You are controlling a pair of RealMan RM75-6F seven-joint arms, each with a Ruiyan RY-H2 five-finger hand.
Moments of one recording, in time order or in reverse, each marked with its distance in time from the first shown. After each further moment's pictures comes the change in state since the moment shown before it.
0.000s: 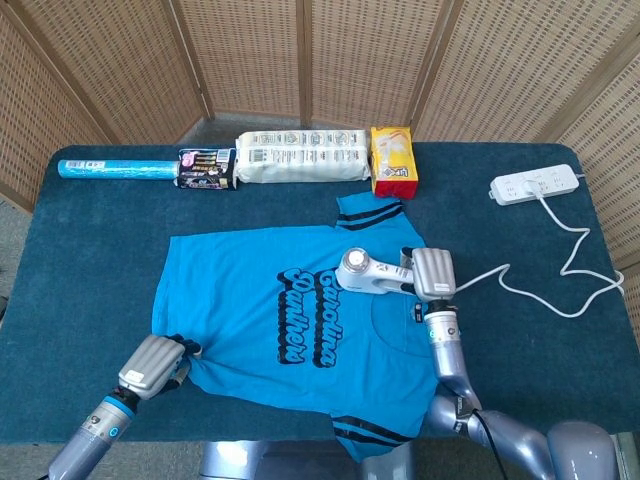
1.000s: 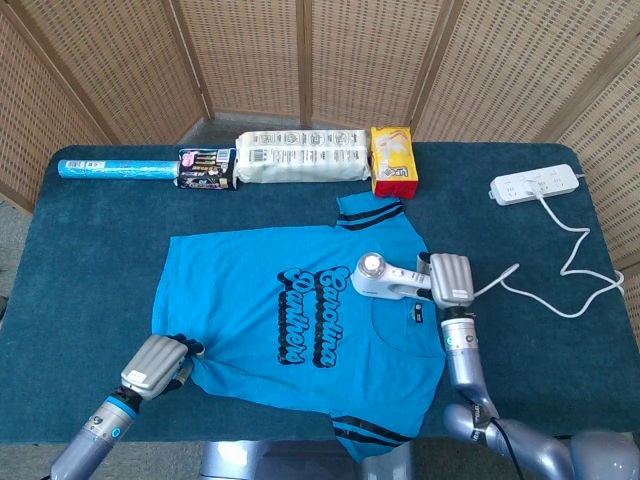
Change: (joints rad) left arm 0.000 0.001 -0.004 -0.016 0.002 0.003 0.020; right arm -0.058 0.067 -0.025 -0.065 -0.004 0.027 0.020
